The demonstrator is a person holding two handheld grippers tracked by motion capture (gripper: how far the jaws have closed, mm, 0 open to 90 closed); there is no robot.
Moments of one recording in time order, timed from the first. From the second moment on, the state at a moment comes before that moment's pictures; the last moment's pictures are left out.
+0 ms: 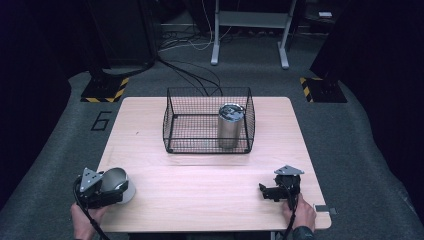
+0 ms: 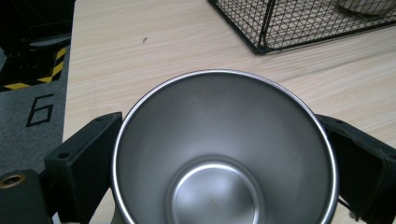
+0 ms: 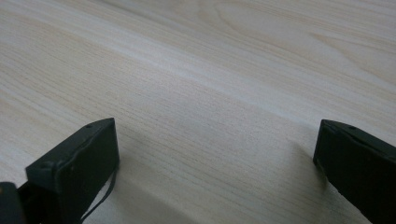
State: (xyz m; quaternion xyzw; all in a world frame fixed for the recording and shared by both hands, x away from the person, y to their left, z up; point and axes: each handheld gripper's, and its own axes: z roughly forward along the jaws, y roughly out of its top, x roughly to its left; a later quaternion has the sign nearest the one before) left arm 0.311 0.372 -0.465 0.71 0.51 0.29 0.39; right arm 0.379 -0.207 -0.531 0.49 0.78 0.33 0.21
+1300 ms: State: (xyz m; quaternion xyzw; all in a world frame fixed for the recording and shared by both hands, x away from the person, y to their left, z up) left arm 0.336 0.313 -0.417 0.76 0.41 0.26 0.43; right arm 0.379 -0.209 -0.531 0.48 0.78 0.33 0.21
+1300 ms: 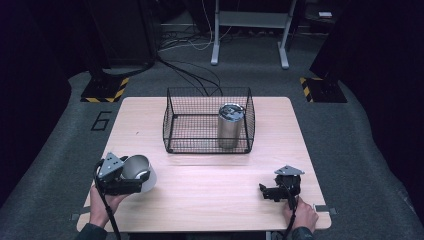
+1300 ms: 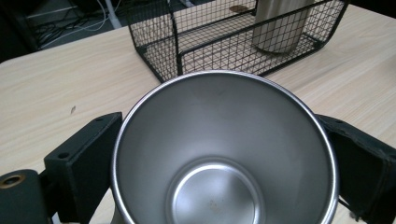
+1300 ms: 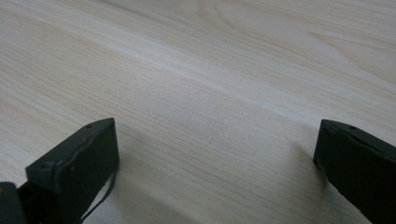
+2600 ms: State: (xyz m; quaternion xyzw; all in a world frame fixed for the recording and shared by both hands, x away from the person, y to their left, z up) left arm 0.386 0.245 -0.364 0.80 0.33 0.23 0.45; right arm 0.379 -0.209 -0.530 0.48 0.78 0.33 0.21
